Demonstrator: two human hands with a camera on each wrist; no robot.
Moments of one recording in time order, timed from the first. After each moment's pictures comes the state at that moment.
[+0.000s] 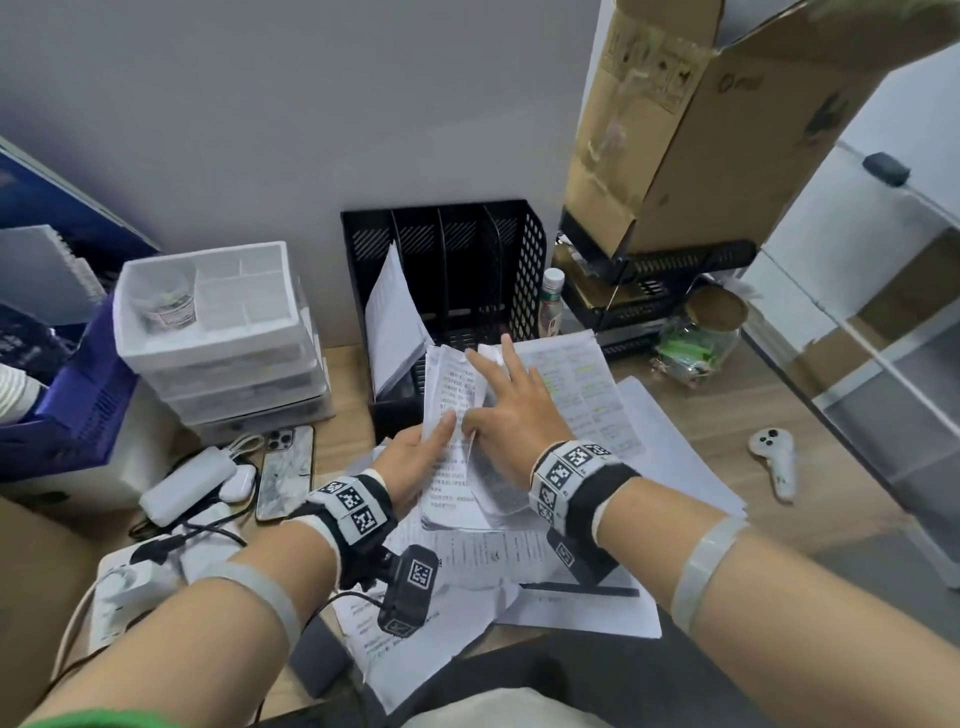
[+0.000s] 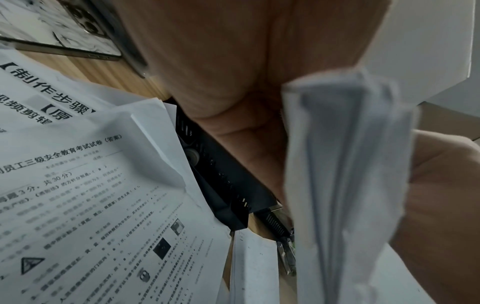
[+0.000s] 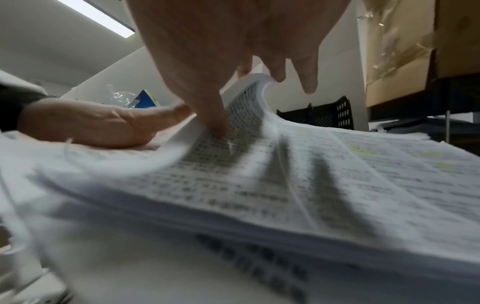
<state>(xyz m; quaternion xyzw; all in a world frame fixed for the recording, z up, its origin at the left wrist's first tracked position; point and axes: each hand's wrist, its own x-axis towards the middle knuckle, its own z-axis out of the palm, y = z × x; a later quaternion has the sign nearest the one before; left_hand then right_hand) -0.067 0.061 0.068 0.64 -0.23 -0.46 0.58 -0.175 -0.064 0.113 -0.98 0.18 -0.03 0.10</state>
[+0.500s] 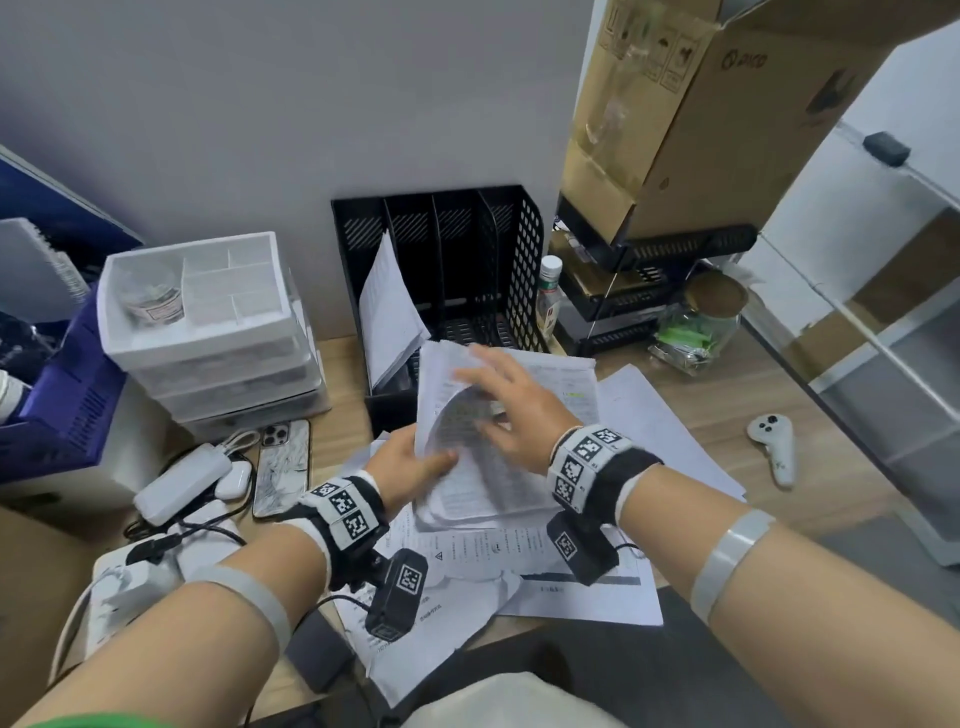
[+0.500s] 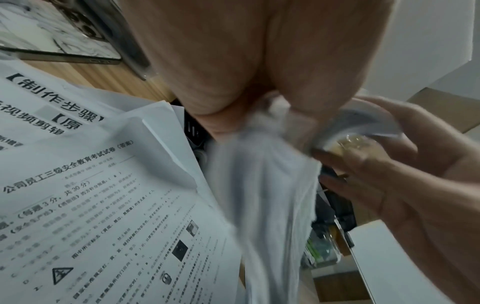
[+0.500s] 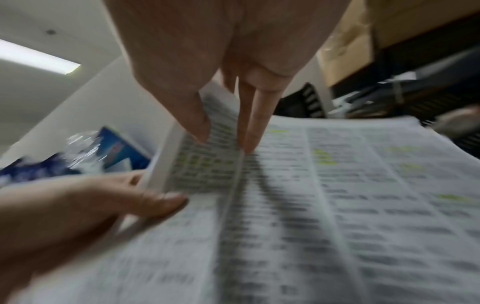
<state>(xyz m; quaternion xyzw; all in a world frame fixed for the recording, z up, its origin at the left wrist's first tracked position) -0.054 0.067 0.046 0.65 -0.30 -0.43 0.55 -0.183 -0.081 0.102 -0.94 0.16 -0.11 0.28</state>
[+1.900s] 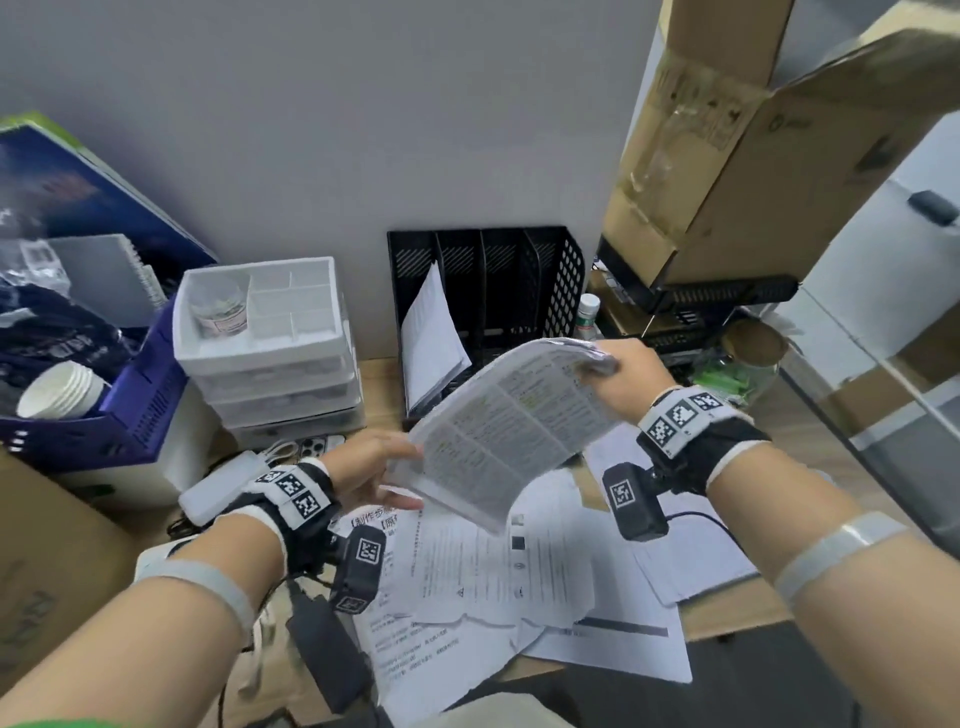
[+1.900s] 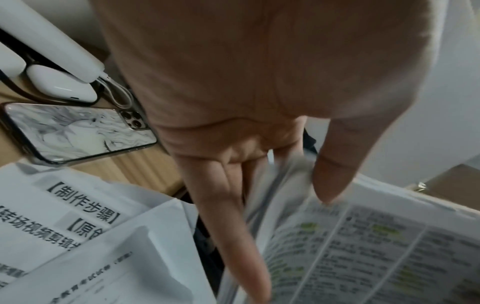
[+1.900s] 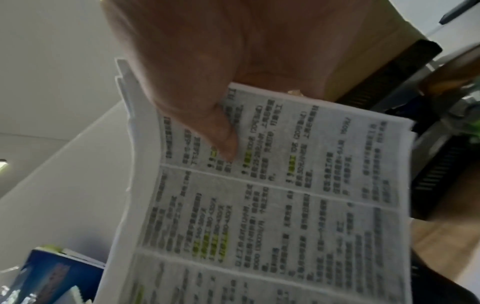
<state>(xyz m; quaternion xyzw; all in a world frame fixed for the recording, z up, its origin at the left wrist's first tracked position) 0.008 0.108 0.093 0.67 -0.14 -0.54 0.49 -0.180 -0.133 0.185 -0.91 0.33 -0.09 0.25</state>
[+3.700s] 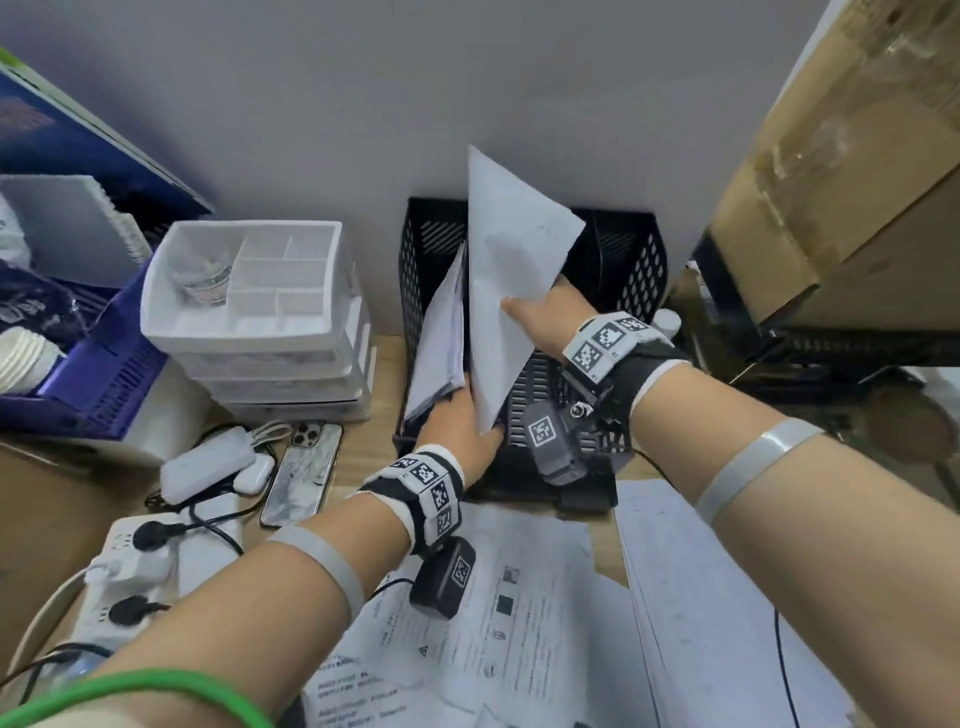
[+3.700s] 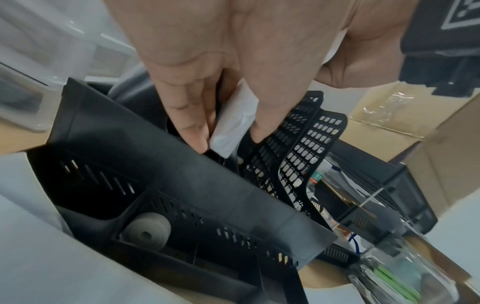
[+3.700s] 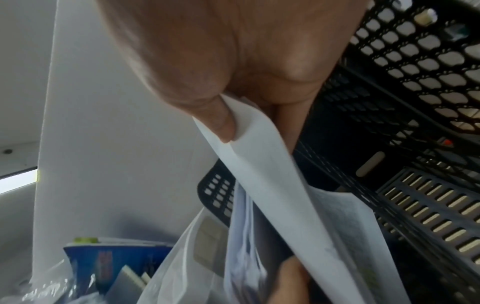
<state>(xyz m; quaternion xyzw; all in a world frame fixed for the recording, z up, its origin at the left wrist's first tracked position) 0.013 -0.064 0.054 0.91 -0.20 -0.24 0.29 0.004 -0.204 0.172 -0.82 0.30 -0.02 0.49</state>
